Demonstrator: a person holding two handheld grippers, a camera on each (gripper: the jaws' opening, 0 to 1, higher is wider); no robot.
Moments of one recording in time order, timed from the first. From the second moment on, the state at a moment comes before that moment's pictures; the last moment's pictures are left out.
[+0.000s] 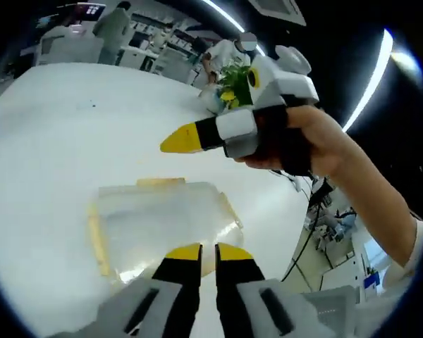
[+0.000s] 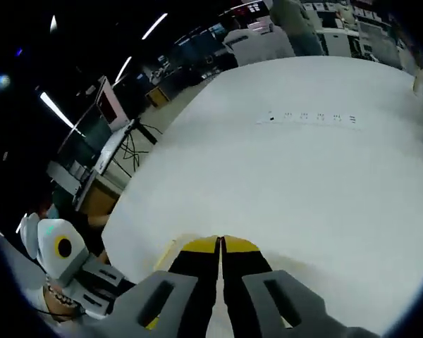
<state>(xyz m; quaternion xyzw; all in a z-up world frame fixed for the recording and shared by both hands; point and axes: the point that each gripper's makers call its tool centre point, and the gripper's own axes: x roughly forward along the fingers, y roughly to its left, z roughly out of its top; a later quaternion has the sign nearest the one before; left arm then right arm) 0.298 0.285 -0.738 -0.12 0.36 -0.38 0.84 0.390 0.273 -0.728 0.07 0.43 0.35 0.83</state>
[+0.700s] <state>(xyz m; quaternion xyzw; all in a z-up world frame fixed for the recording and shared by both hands) 0.268 0.266 -0.760 0.27 0.22 -0.54 0.77 0.344 0.272 -0.771 -0.34 0.50 0.50 0.62</state>
